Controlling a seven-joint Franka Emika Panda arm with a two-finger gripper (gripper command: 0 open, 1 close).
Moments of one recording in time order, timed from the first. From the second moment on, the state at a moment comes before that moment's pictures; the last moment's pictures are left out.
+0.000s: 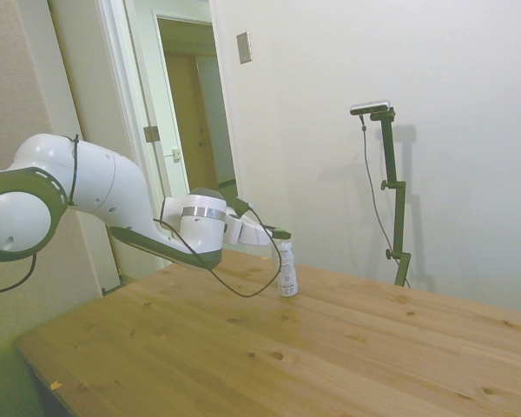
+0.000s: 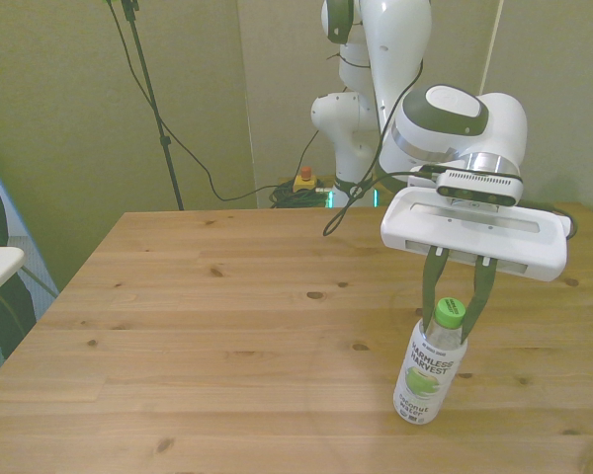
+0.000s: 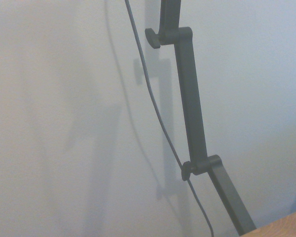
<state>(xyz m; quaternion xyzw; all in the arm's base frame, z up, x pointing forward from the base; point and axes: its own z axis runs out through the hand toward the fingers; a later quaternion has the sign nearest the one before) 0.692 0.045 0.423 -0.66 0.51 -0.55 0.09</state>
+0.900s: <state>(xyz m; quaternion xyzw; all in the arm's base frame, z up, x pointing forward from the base) 0.659 0.033 0.455 -0.66 0.51 -0.54 0.13</state>
